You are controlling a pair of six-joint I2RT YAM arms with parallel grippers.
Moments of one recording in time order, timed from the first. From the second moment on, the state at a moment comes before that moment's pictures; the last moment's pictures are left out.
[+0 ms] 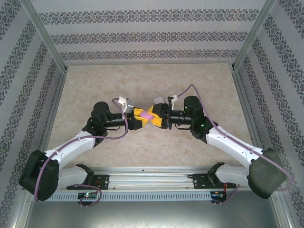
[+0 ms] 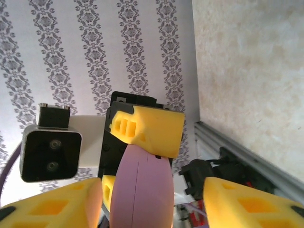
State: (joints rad) left arm -0.46 1.17 0.58 0.53 0.92 -0.24; right arm 0.60 1.17 0.73 0.21 -0.75 1.48
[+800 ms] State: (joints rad) left arm -0.46 0.97 0.85 -0.34 1.04 0.10; right arm 0.80 1.09 1.15 -0.56 -0.60 0.34
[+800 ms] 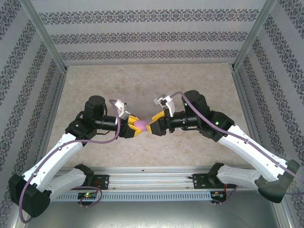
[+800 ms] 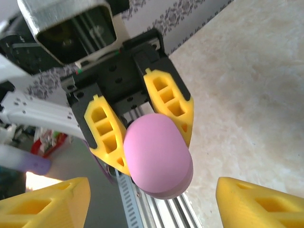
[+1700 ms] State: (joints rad) left arm -0.46 0.97 0.89 -0.43 1.05 0.10; right arm 0.85 1.16 1.17 -0.58 -0.59 0.27
